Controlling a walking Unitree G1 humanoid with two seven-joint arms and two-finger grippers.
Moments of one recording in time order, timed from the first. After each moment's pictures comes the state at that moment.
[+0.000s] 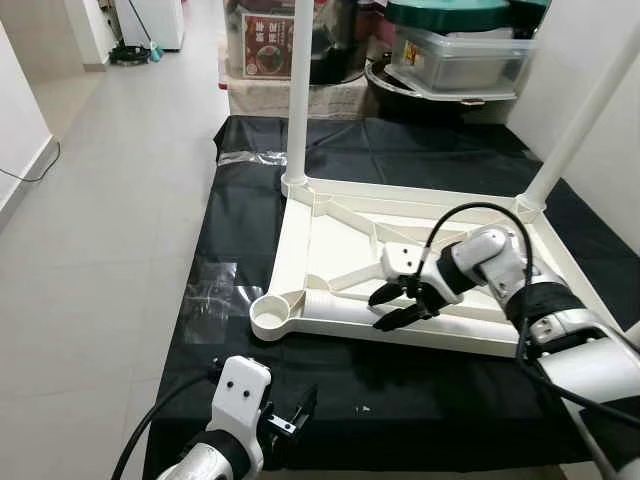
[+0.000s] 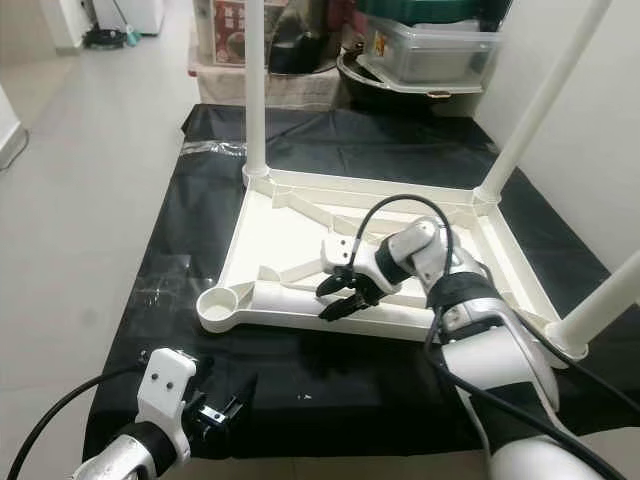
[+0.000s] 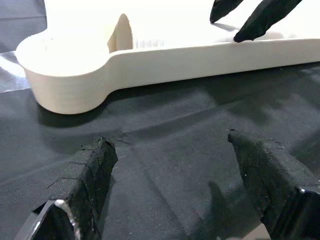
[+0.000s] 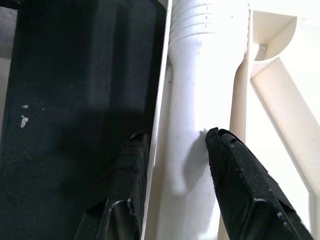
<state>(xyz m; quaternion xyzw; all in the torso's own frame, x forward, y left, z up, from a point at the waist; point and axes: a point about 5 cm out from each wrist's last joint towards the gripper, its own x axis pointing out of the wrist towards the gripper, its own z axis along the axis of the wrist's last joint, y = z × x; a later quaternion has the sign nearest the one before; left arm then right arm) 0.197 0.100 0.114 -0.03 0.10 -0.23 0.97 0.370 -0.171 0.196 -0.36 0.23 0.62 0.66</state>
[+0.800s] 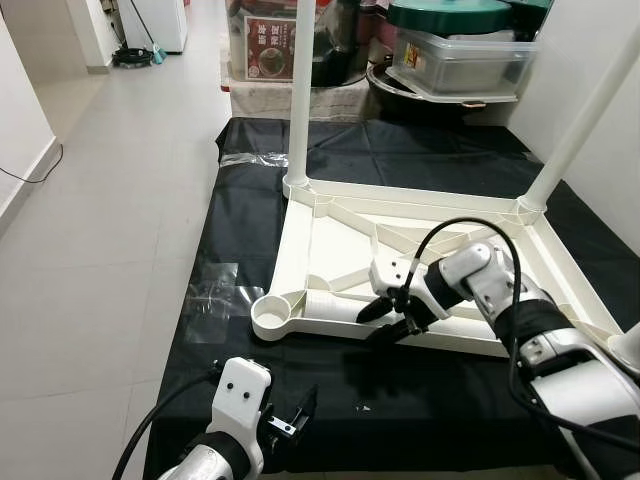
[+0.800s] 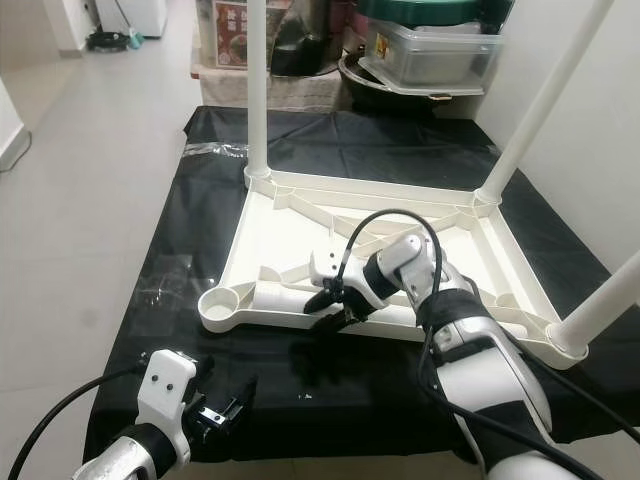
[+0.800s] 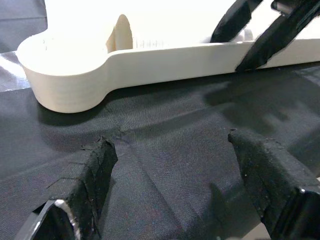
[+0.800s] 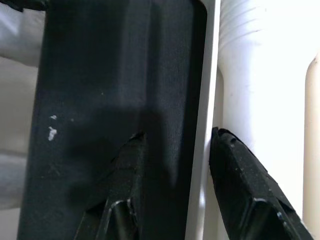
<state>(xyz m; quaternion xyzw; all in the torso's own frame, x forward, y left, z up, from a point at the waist) 0.196 0.100 0.113 -0.03 0.10 -0.23 0.97 0.360 -0.160 0.171 -0.34 0.25 0.63 0.65</state>
